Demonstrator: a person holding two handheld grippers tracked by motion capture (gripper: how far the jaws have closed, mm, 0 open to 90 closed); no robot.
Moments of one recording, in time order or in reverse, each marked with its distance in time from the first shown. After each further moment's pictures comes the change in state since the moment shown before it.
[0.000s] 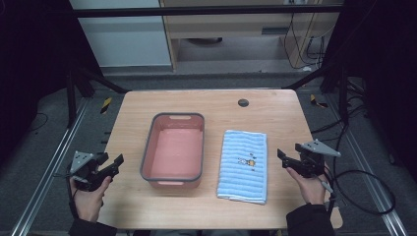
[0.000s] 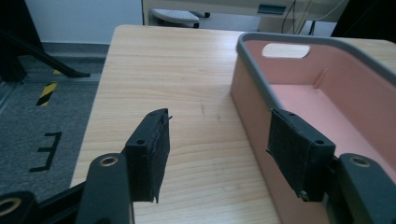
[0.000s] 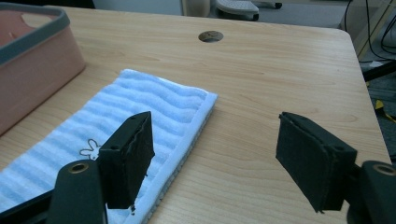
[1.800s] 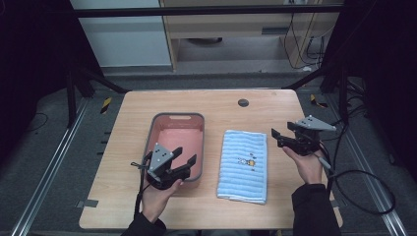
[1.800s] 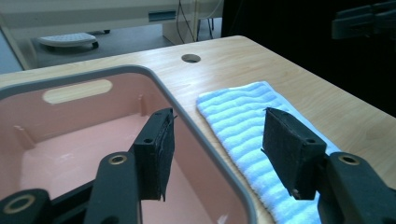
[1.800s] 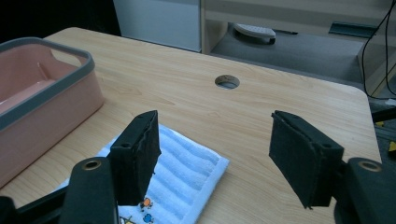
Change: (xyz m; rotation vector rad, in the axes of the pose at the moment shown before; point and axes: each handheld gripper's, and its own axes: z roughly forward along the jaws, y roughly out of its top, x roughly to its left) left arm -0.189 0.021 0.034 -0.010 -0.331 0.202; right arm 0.006 0.062 0.020 -0.038 0.059 -0.091
